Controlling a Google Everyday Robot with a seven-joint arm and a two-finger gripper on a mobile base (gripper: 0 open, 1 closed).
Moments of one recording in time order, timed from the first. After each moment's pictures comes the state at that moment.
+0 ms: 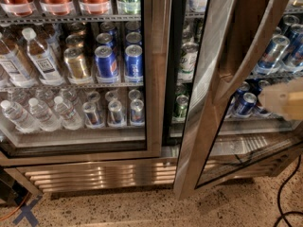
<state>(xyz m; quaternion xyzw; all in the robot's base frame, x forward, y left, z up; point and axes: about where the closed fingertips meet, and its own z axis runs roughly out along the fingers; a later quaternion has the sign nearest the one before) 0.329 -0.128 1.141 -0.48 0.68 0.06 0.56</state>
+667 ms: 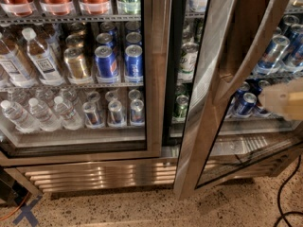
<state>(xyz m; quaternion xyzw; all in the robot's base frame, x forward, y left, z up) 0.329 -0.128 1.141 -0.48 0.68 0.06 0.56</state>
